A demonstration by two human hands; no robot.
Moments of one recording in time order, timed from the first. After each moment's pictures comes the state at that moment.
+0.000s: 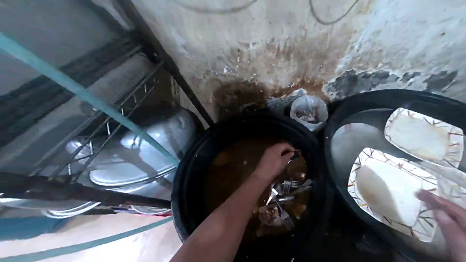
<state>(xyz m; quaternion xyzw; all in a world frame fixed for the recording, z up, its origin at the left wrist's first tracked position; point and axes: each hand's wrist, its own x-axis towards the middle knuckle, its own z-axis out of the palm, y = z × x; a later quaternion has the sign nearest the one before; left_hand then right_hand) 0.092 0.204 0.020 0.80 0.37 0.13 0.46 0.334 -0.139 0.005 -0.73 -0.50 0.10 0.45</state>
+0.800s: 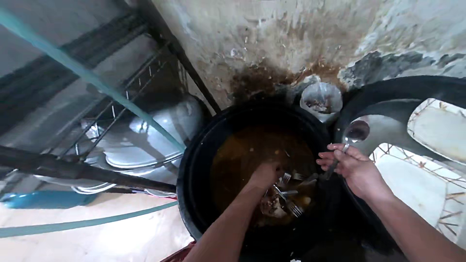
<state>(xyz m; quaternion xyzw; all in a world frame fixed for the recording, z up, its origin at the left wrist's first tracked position) 0.053 0.190 -0.047 0.82 0.45 -0.07 0.35 0.266 0.055 0.005 -0.58 -0.28 0.47 0.60</state>
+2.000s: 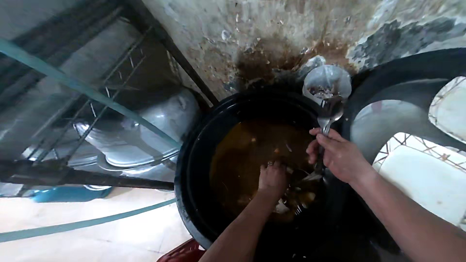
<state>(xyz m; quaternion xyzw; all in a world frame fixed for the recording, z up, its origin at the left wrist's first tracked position) 0.076 0.155 -0.071 0.85 0.47 -0.20 0.14 0.256 0.099 -0.008 -0.52 -0.27 0.57 0.57</state>
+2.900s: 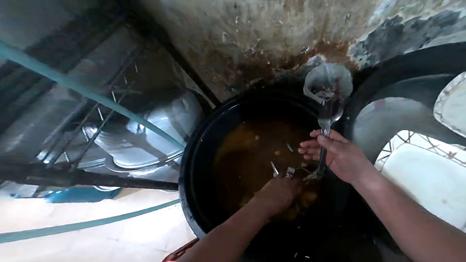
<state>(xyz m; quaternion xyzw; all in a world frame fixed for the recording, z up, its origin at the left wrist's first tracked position) 0.049 0.141 -0.051 0.96 0.14 -0.19 0.17 0.255 0.097 -0.009 -0.49 -0.27 0.59 0.58</state>
